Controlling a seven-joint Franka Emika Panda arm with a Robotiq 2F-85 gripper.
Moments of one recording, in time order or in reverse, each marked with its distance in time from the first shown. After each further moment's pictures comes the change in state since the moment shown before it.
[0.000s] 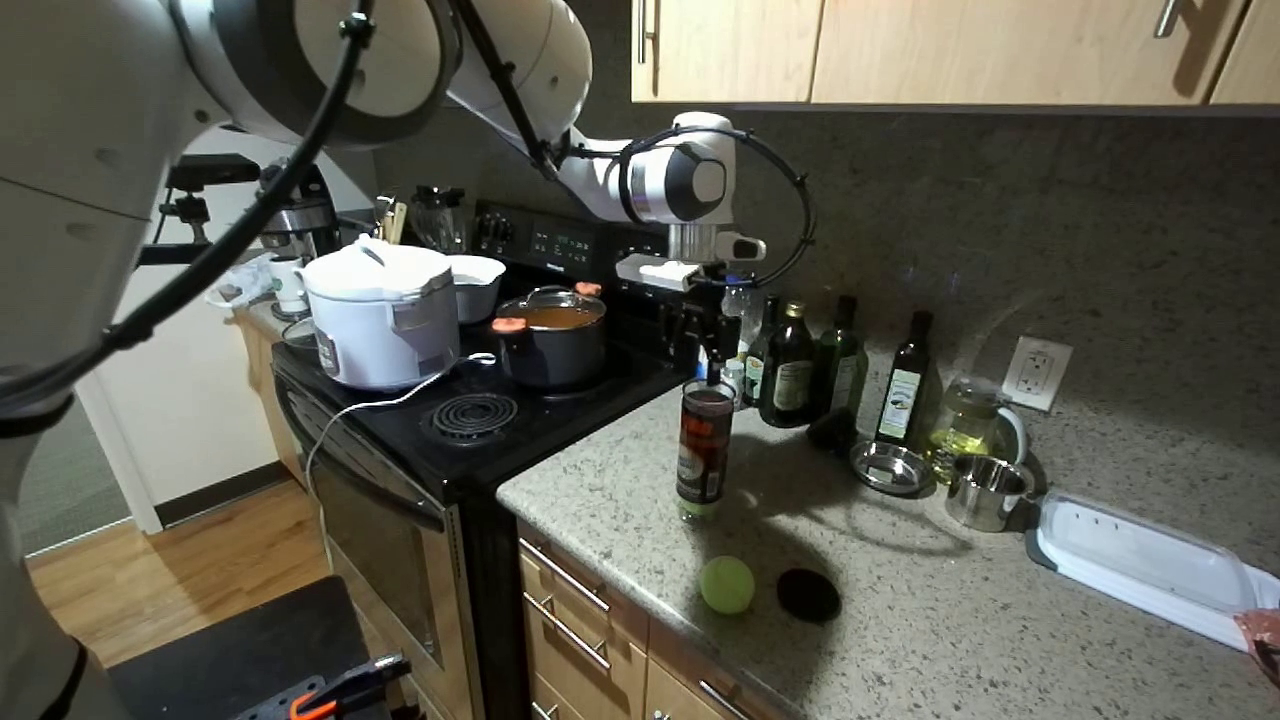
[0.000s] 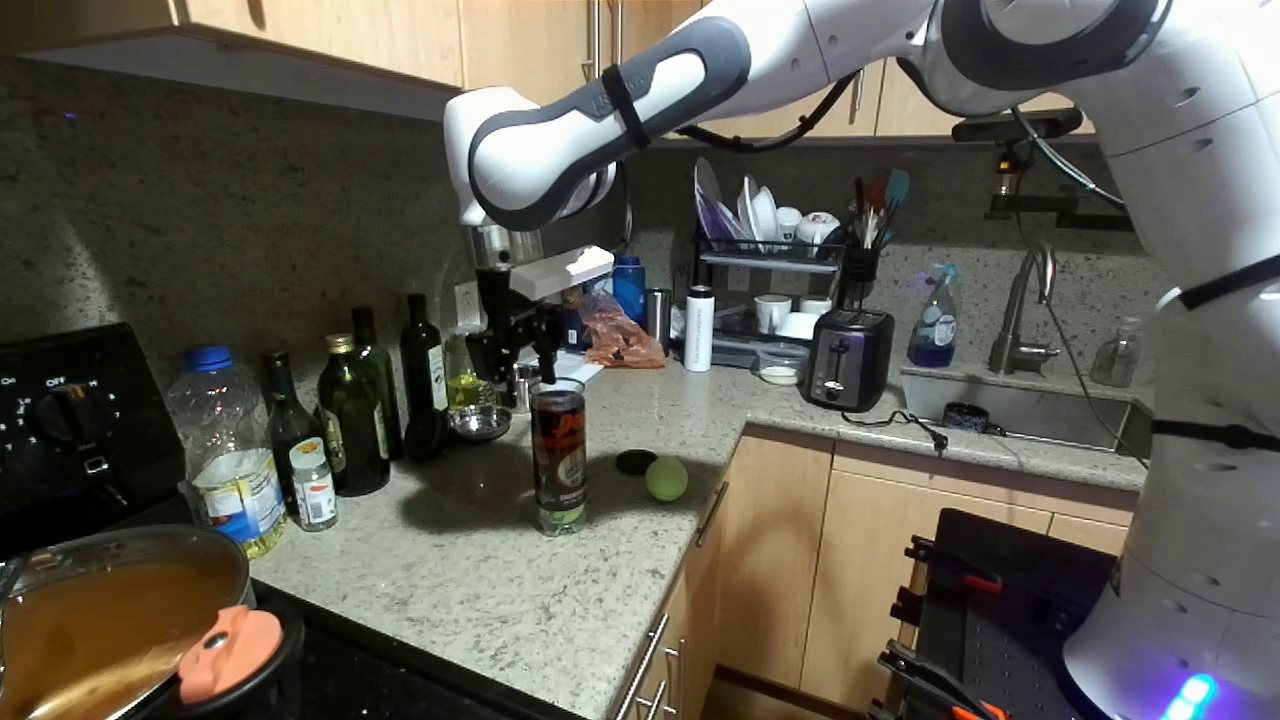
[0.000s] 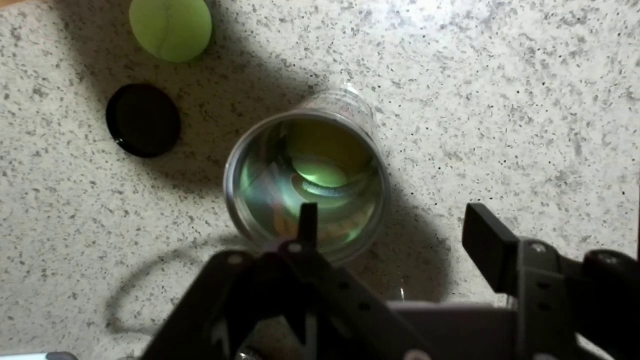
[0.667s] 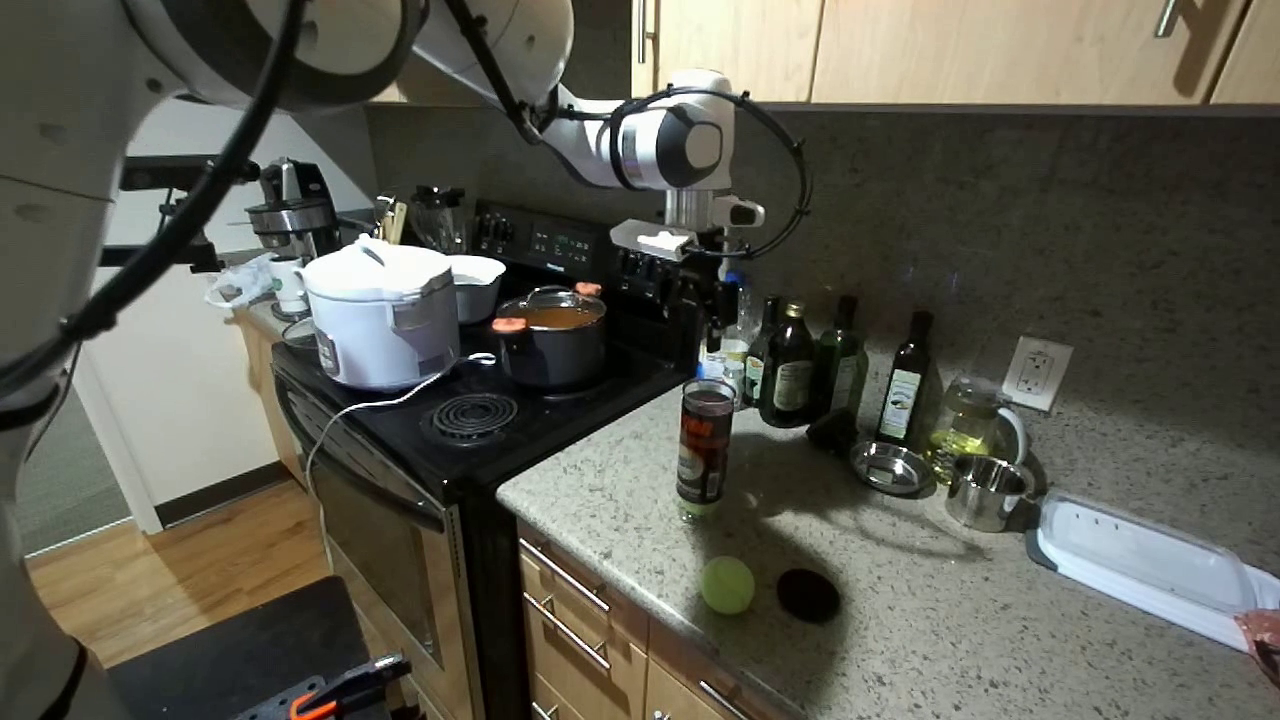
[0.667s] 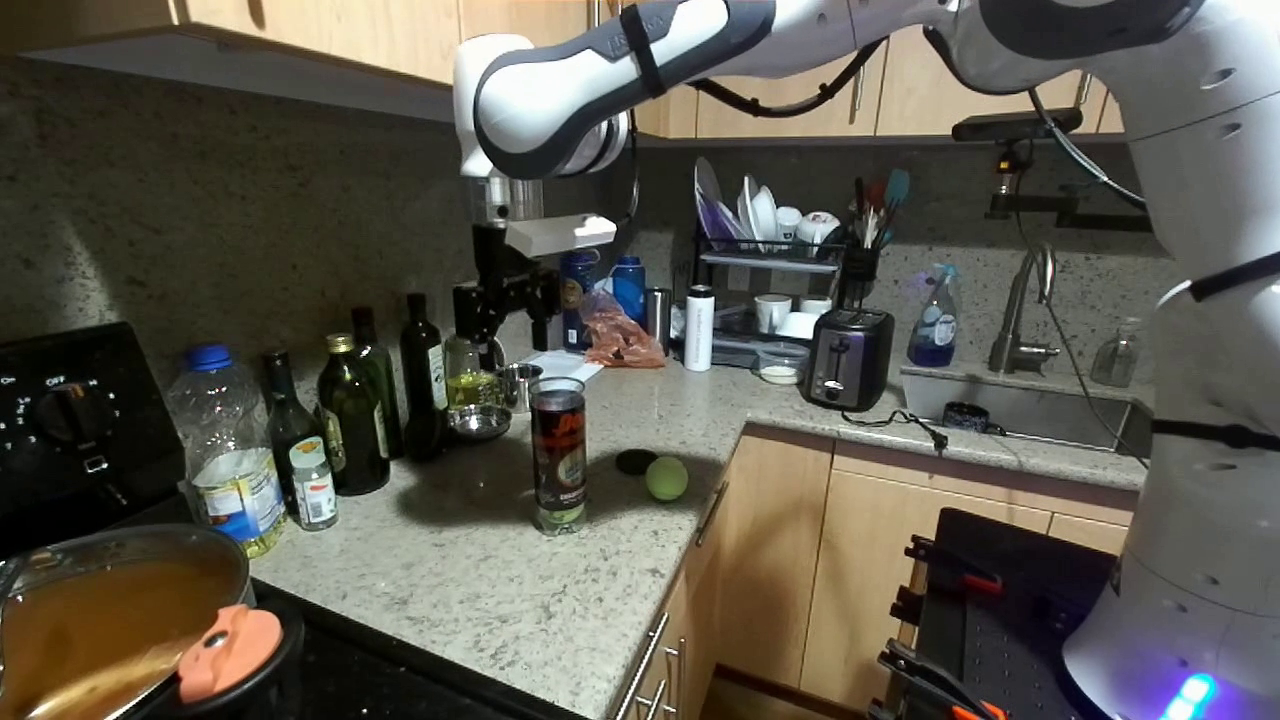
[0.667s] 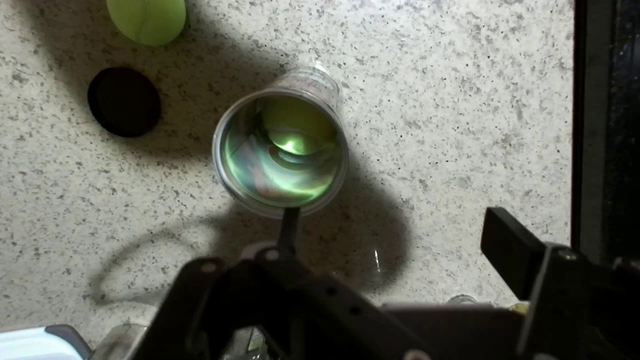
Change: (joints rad) arm -0.003 -0.080 0.006 -0.023 0.058 0.026 -0.001
